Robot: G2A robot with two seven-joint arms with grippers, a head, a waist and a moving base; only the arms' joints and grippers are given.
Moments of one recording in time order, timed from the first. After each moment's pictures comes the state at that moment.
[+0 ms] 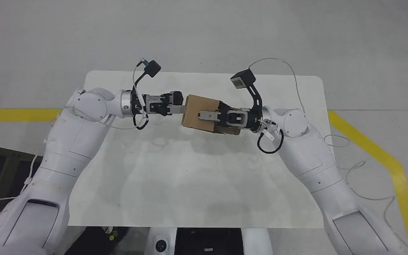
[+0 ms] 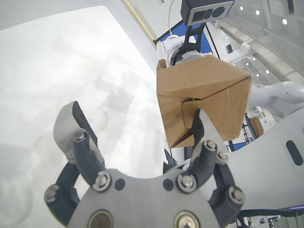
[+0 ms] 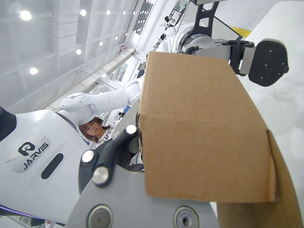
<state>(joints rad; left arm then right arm) 0.62 -1.02 -0.99 -1.17 -0.29 -0.68 -1.14 -0.72 -1.28 0.96 -1.22 0.57 -0.60 1.15</state>
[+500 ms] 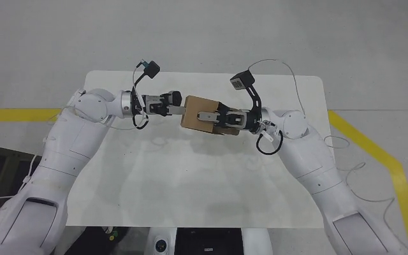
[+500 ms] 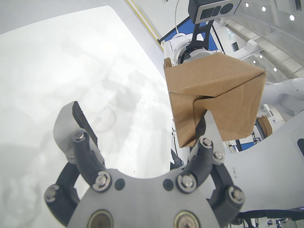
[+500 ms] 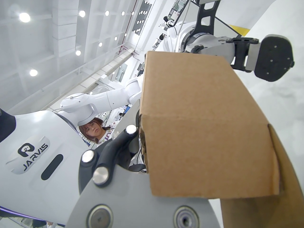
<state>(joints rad) 0.60 -1.00 -0.94 -1.14 -0.28 -0.72 -1.10 -0.75 -1.27 0.97 -1.26 0.54 -0.58 1.12</state>
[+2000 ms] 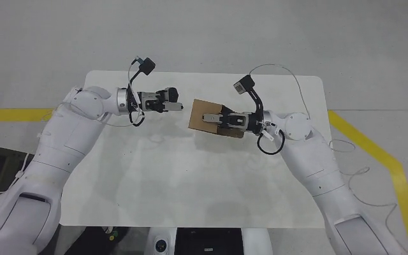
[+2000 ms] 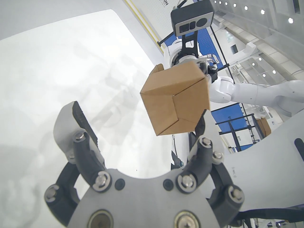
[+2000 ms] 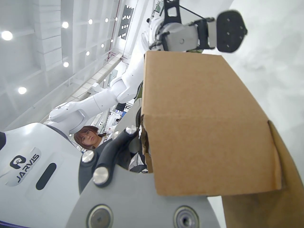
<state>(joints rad) 0.54 -0.97 -0.85 -1.09 -0.30 -0.78 -1.04 -0.77 -1.26 1.01 -1.22 0.44 -0.45 1.14</state>
